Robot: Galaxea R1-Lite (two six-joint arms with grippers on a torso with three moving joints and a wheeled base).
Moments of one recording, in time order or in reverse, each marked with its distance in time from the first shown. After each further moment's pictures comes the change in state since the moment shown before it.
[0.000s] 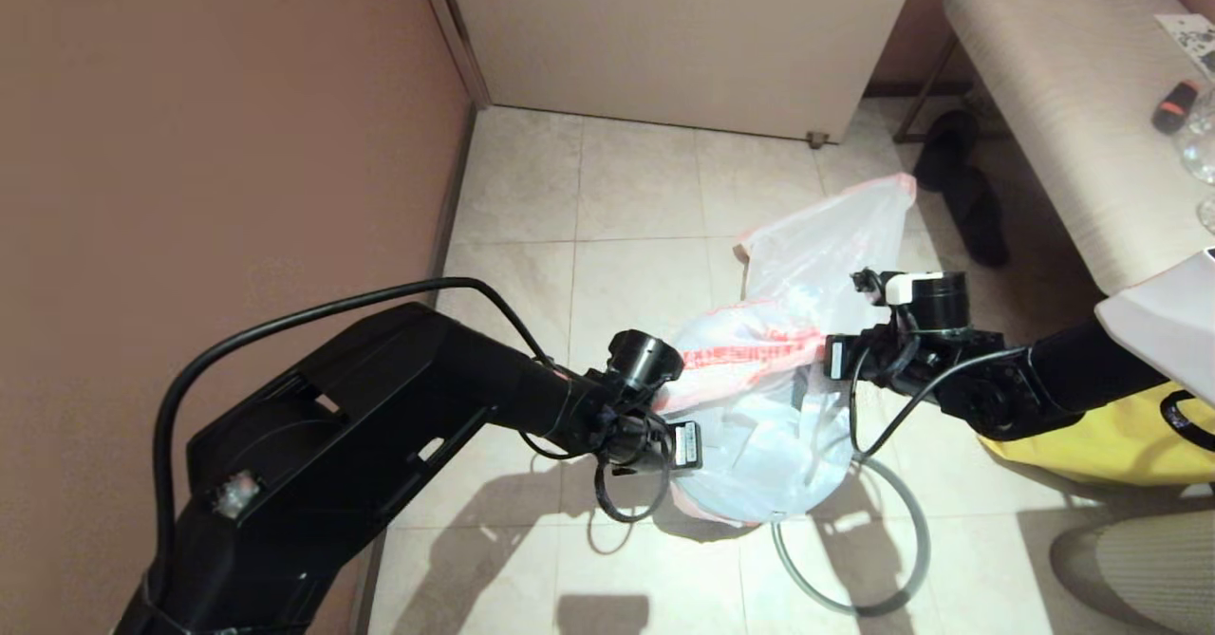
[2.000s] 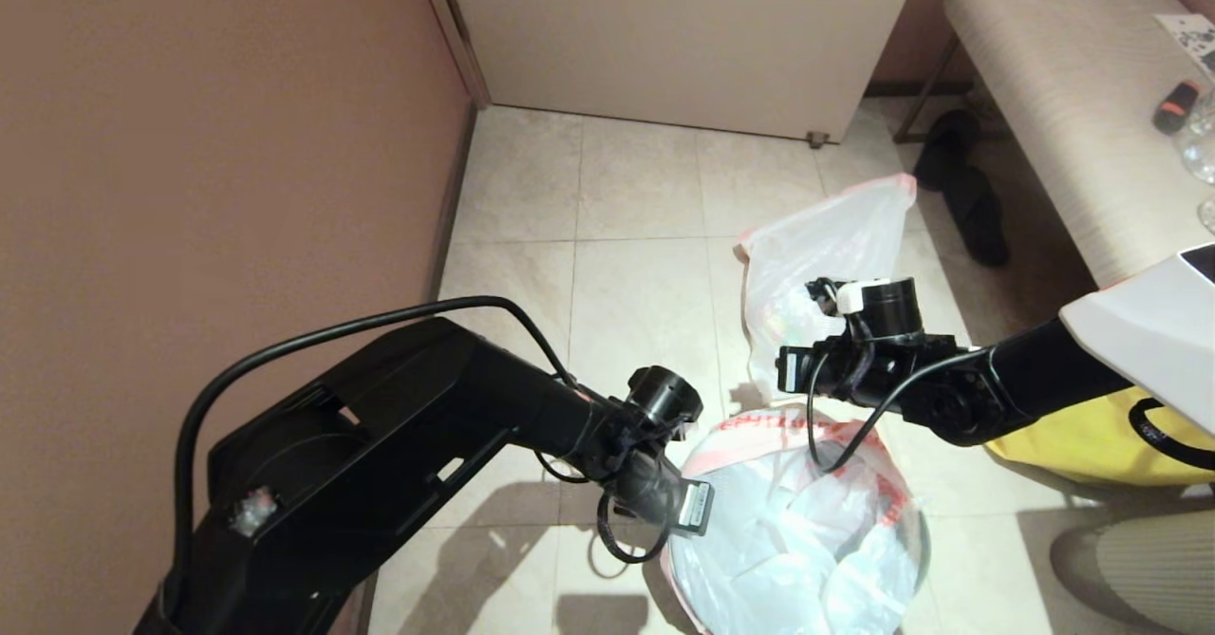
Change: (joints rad) left arm -0.050 0.015 0.024 0.160 -0.056 0.205; right arm 0.112 0.001 -0.040 0.093 0.081 0.117
